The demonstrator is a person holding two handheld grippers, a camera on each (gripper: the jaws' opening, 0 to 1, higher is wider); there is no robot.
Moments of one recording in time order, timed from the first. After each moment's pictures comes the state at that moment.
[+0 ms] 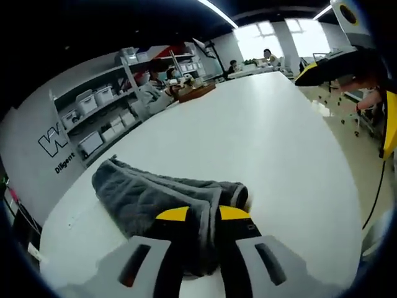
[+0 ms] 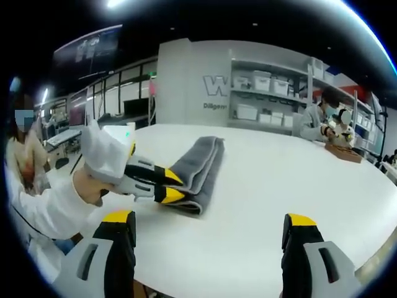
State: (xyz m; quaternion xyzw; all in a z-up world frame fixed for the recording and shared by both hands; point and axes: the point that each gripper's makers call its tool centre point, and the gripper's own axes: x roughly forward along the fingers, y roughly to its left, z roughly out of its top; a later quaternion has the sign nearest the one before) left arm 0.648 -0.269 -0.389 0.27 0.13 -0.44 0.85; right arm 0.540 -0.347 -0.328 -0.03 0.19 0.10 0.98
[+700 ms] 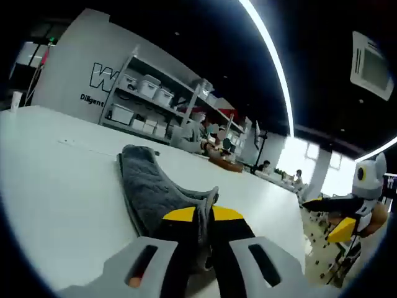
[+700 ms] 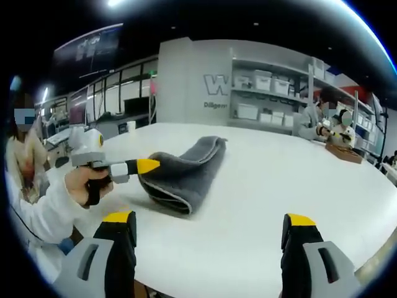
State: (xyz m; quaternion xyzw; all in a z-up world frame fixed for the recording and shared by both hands) left arm 0.669 -0.195 -0.343 -0.20 0.09 -0.37 0.90; right arm 0.541 -0.345 -0.328 -0.04 0.19 0.10 0.98
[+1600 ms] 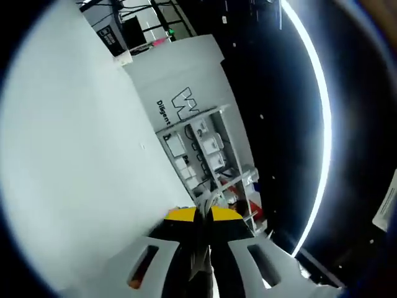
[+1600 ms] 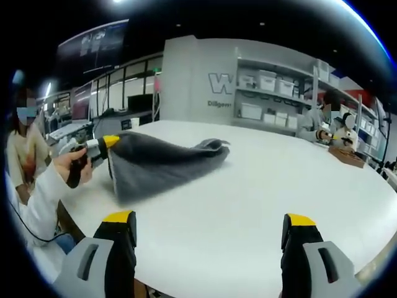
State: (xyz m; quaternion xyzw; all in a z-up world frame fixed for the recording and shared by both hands) left arm 0.688 -0.022 -0.334 -0.54 0.02 -0.17 0.83; right arm 0.543 -0.334 -0.329 -0.05 0.19 0.11 0.97
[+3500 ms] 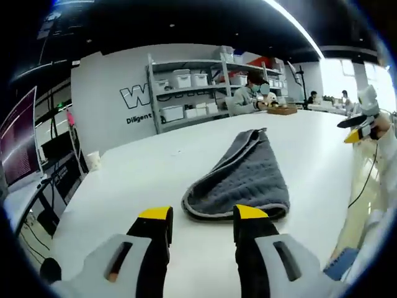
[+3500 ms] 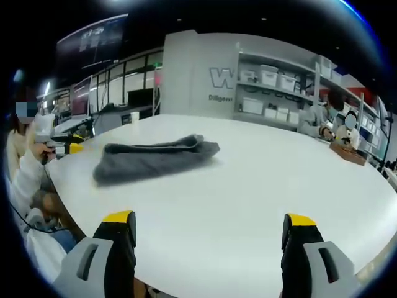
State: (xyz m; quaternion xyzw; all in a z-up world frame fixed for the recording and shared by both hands) left arm 0.610 0.087 -0.331 0.09 0.14 -0.23 0.96; right arm 0.547 -0.333 -0.340 -0.05 0.21 0.11 0.97
